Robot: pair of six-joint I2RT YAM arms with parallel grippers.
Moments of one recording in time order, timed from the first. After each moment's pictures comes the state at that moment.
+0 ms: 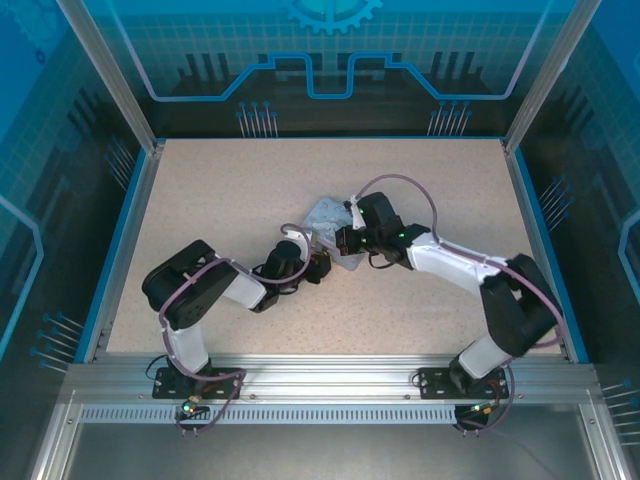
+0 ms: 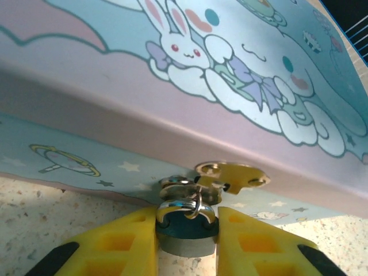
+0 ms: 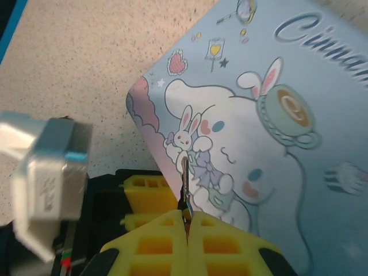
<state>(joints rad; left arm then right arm) -0.65 1.82 0.56 0.76 0.09 -0.57 0.61 1.53 0.96 -0.19 -0.18 0.45</state>
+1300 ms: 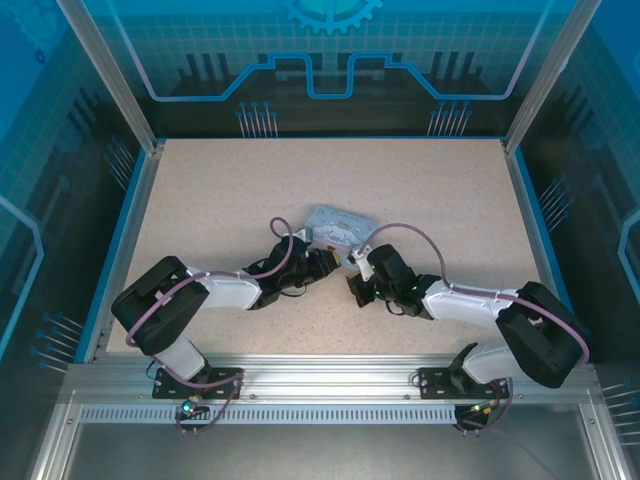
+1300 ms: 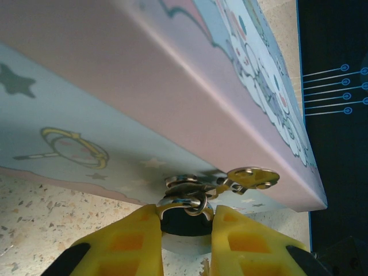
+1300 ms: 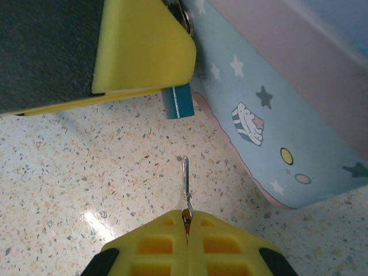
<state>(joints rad) -0.71 1.62 0.61 0.47 0.13 -1.09 0.74 1.37 0.53 0.06 -0.07 0.21</state>
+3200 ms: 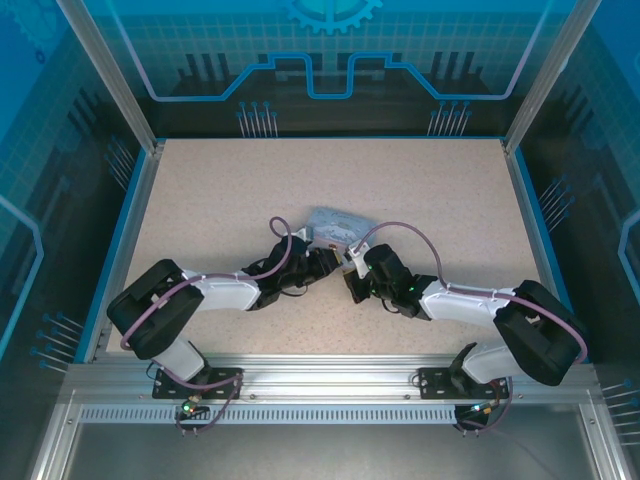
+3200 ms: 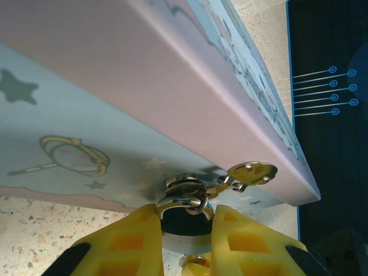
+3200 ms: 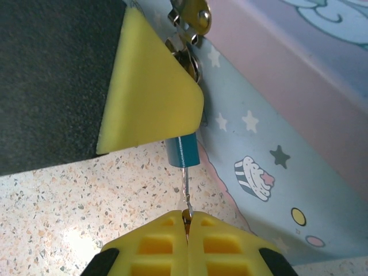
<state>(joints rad) -0.72 1.59 0.62 0.46 0.13 -1.11 0.77 1.38 0.54 0.14 -0.01 0.18</state>
